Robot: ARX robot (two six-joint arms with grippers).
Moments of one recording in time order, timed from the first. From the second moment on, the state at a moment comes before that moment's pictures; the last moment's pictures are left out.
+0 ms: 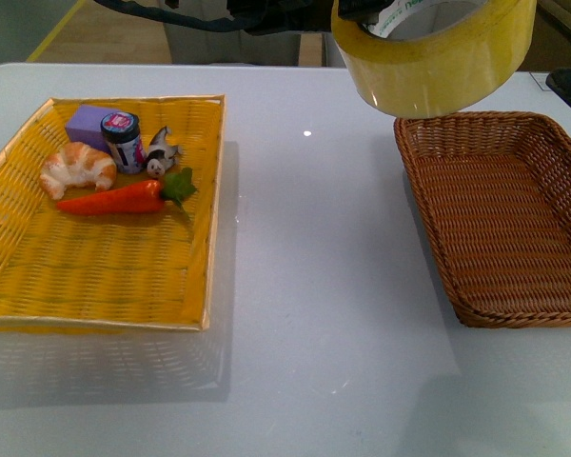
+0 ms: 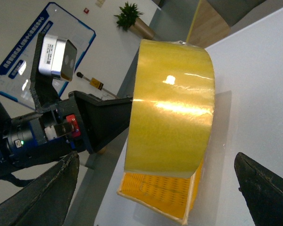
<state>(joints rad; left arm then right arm) -0.56 1.84 1.24 0.05 0.14 -0.36 0.05 1.52 0.40 1.06 -0.66 0.82</state>
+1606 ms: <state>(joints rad) -0.53 1.66 1.15 0.10 0.13 -0.38 0.03 1.58 0.45 1.03 -0.63 0.87</state>
